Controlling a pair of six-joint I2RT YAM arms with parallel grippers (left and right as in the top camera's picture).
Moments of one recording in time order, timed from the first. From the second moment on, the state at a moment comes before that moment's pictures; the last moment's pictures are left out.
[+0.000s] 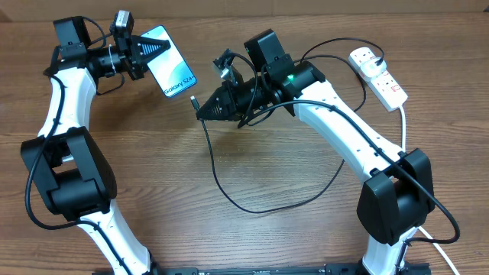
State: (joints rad) left arm 0.25 2.11 1.71 -0.43 1.53 -0.64; right arm 0.55 1.96 1.71 -0.66 -1.03 0.49
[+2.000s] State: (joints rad) left arm 0.18 2.11 1.71 -0.44 1.53 -0.68; right arm 0.53 1.96 1.71 -0.65 -0.98 0.51
